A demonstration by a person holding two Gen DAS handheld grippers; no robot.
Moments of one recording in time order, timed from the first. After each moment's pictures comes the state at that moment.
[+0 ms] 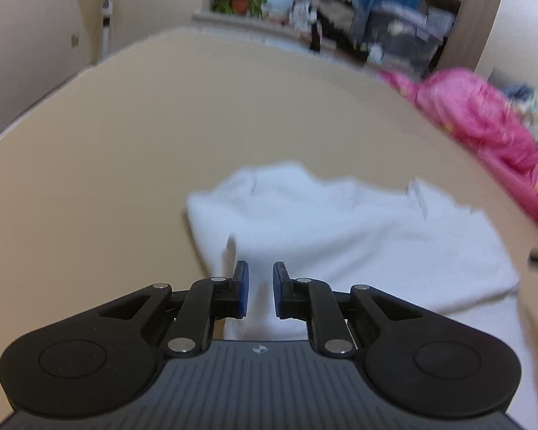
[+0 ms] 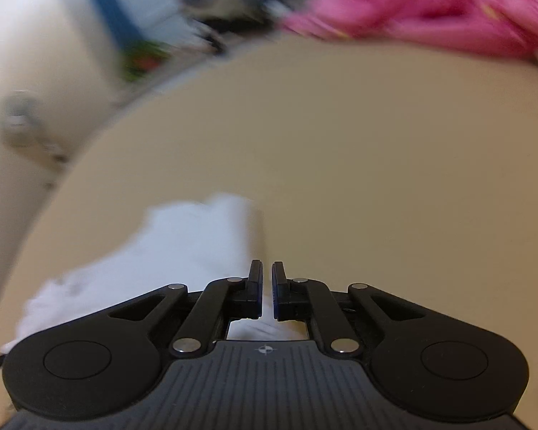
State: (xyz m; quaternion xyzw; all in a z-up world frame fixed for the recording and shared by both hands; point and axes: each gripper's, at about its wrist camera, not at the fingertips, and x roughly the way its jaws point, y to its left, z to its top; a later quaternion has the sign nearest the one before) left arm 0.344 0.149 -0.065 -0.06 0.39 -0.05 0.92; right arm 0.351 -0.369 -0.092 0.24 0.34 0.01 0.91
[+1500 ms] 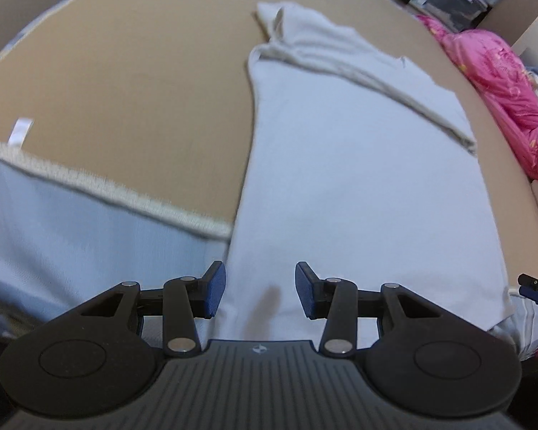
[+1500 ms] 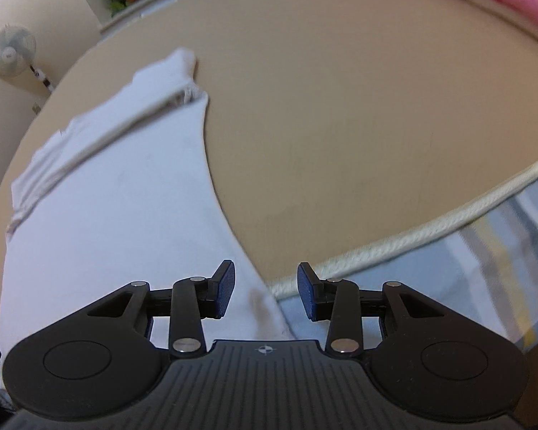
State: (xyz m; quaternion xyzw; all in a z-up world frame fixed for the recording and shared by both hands) left arm 0.045 0.144 -0.055 -0.14 0.52 0.01 0.84; right arm 0.090 -0.406 -0.103 0.21 0.48 -0.02 0.85
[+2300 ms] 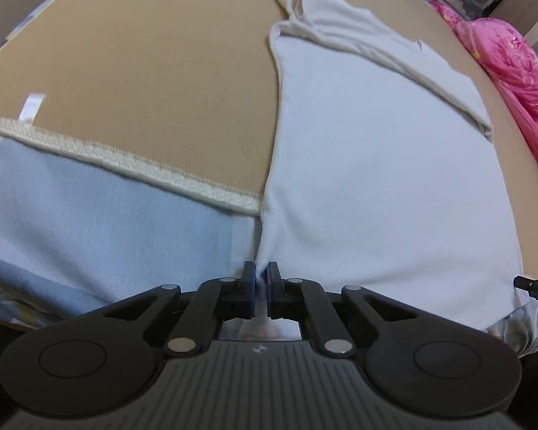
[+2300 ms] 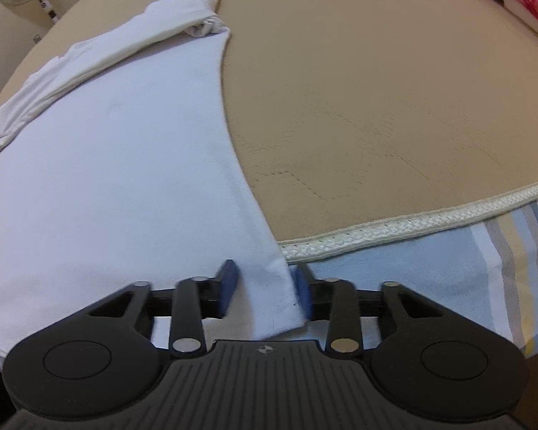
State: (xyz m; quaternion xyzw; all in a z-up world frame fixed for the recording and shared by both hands) left arm 0.041 0.154 -0.066 -0.13 0.54 0.02 0.83; right arm 0.101 -0.368 -0.121 0.13 0.54 0.01 0.83
